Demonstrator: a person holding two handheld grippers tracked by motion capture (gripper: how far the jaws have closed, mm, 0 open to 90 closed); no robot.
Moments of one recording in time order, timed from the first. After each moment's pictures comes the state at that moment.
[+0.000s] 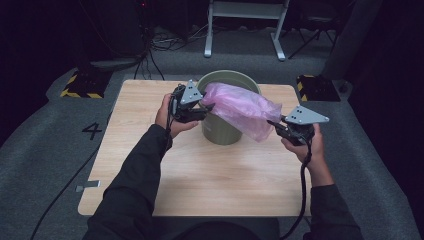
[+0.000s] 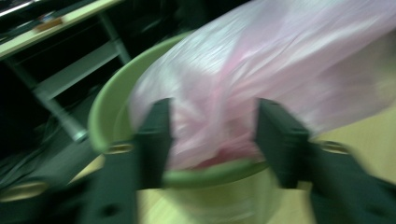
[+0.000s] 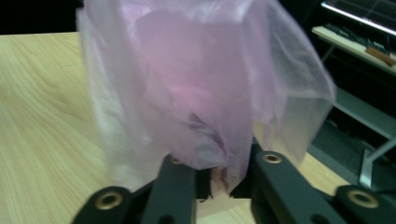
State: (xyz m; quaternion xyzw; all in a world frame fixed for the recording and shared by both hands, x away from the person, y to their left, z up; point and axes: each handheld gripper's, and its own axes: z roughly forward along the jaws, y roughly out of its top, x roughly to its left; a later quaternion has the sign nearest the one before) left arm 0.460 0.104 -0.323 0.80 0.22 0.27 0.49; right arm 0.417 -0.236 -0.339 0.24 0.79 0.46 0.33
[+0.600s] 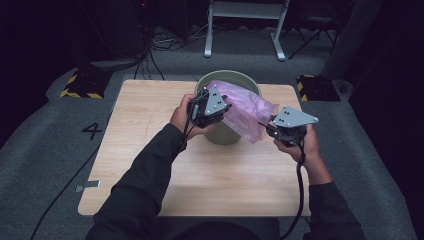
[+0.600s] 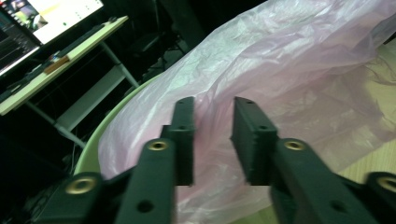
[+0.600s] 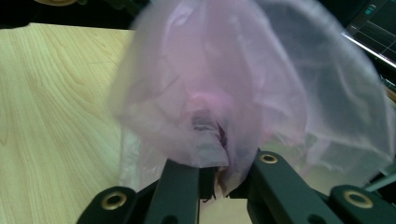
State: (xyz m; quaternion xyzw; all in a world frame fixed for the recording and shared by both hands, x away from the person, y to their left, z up) left arm 0.439 0.054 -0.308 0.82 0.14 0.34 0.45; right arm 0.402 -0.204 -0.317 0.17 0.81 0.44 0.34
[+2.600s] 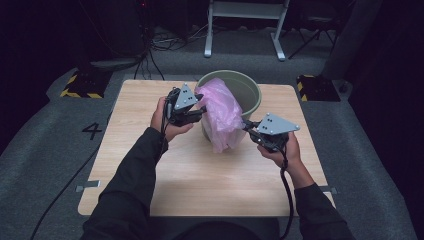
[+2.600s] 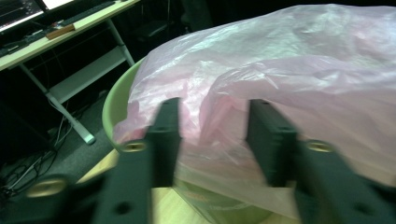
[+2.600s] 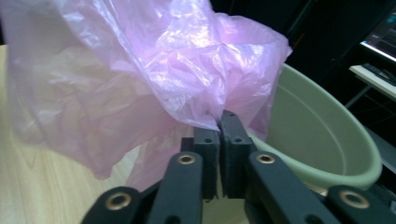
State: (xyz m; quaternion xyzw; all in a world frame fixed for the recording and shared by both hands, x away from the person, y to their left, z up) left arm 0.447 0.116 -0.325 0.80 0.22 0.29 0.48; right arm 0.399 -0.170 -0.341 0.16 0.80 0.47 0.32
